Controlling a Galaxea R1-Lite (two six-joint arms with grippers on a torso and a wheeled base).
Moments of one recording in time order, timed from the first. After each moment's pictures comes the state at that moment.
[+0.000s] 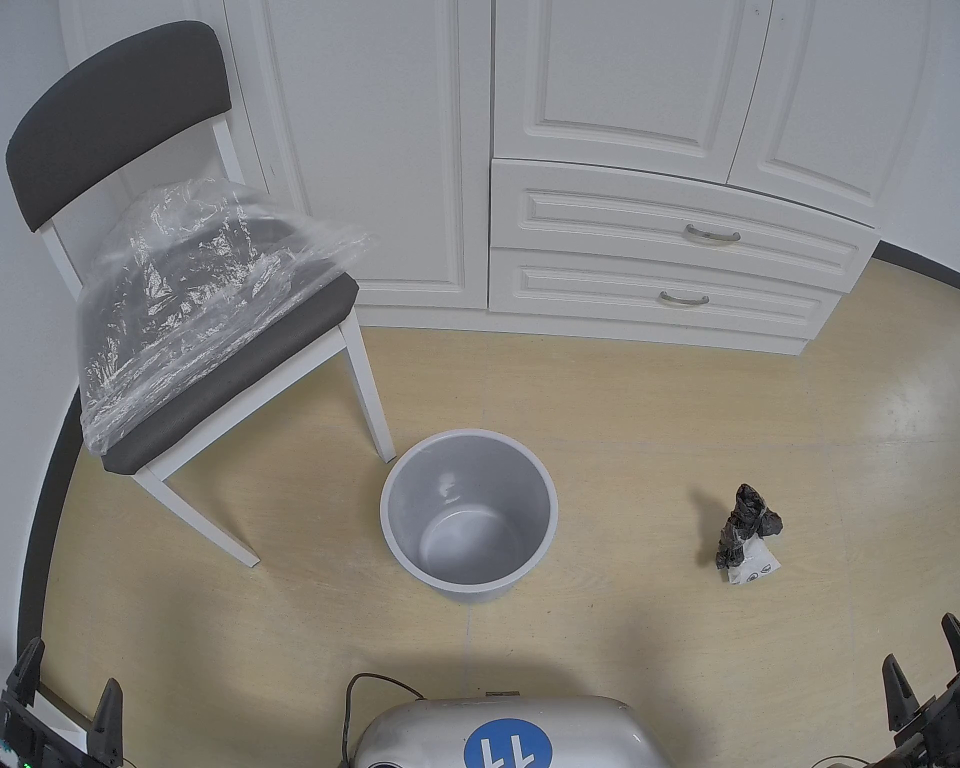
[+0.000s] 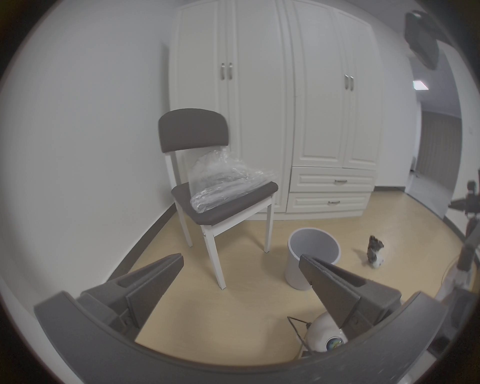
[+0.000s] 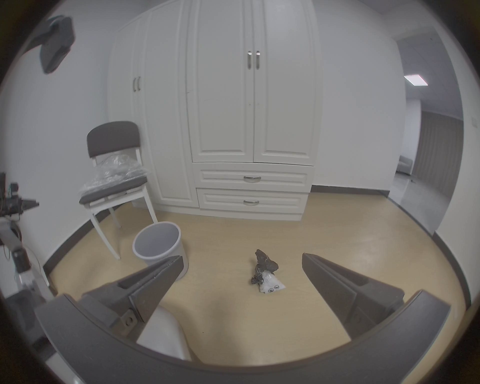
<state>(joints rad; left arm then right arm) 0.00 0.02 -0.02 0.00 -0.01 0.04 0.00 0.02 -0.02 0.00 0.01 -0.04</state>
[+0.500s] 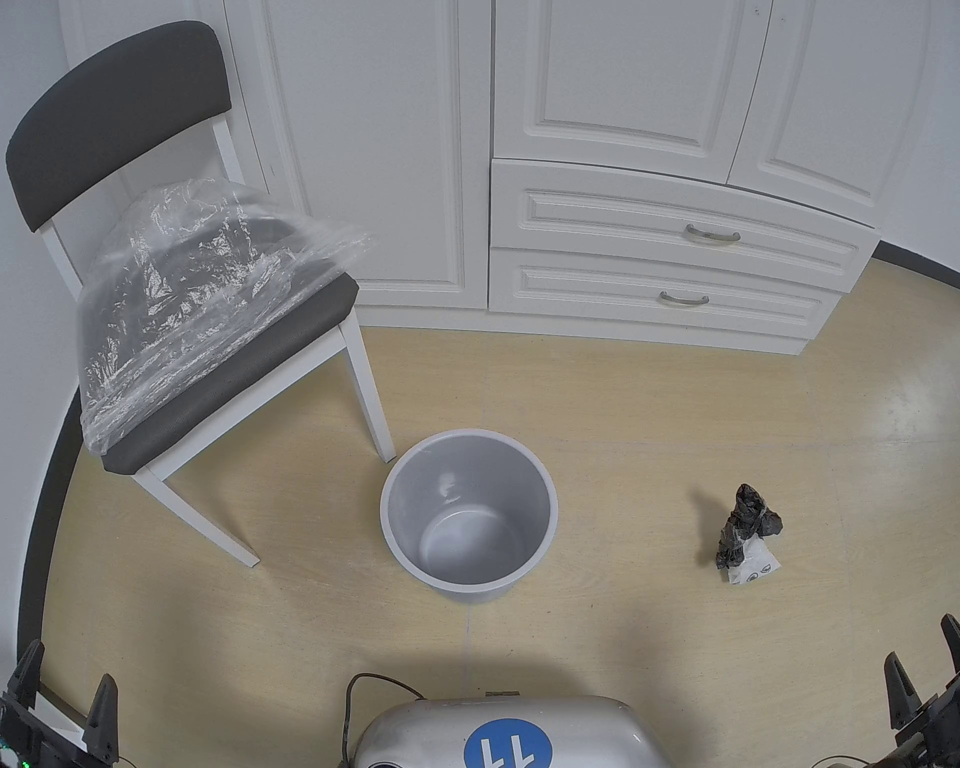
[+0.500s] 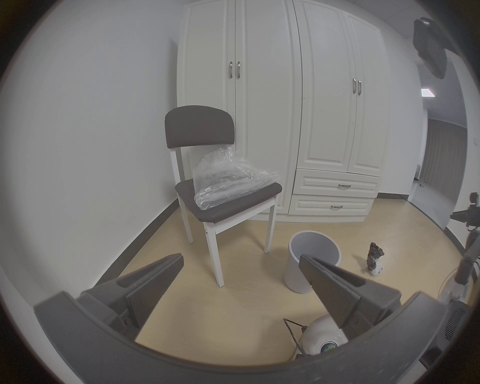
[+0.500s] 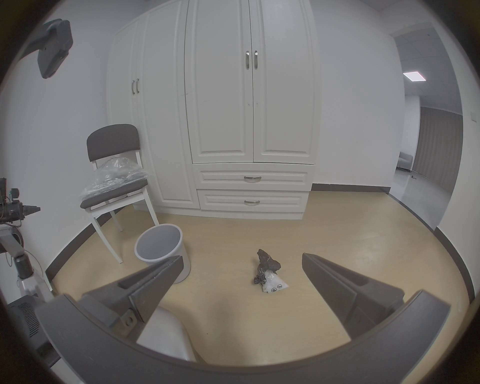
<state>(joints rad) 0.00 0.02 -0.02 0.00 0.01 -0.02 0.00 0.02 -0.02 0.00 0.01 -0.01</state>
